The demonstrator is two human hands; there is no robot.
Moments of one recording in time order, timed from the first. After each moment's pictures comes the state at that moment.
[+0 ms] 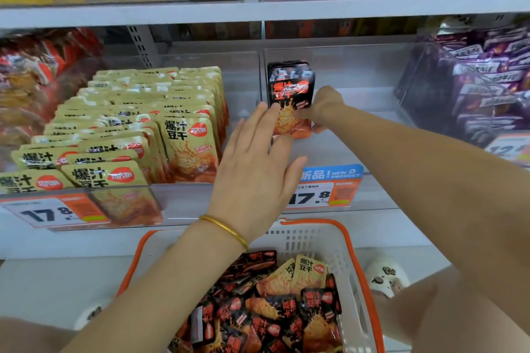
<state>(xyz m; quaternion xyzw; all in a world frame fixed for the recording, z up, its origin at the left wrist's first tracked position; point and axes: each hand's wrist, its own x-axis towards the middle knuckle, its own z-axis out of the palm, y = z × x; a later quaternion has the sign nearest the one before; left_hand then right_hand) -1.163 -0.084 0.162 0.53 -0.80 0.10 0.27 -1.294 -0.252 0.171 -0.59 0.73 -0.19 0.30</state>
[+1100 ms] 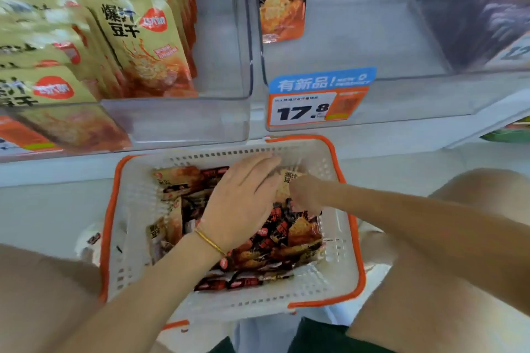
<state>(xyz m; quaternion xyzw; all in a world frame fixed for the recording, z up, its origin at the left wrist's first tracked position) -1.144 -0.012 0.028 0.42 -0.89 0.00 0.19 -1.318 -0.077 -0.020 -0.71 0.53 0.28 0.37</state>
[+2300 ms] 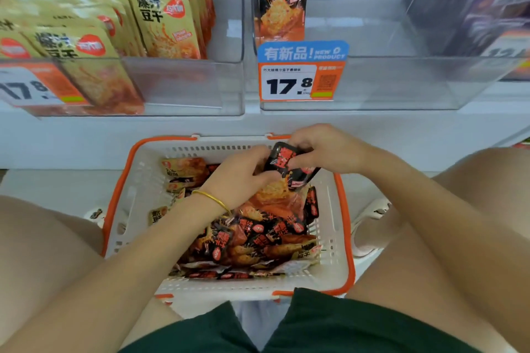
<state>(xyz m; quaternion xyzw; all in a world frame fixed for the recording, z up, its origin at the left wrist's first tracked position) -1.168 -0.004 0.053 0.58 -0.73 -0.32 0.16 -1.351 -0.066 0.079 -0.82 0.42 -0.02 0.38</state>
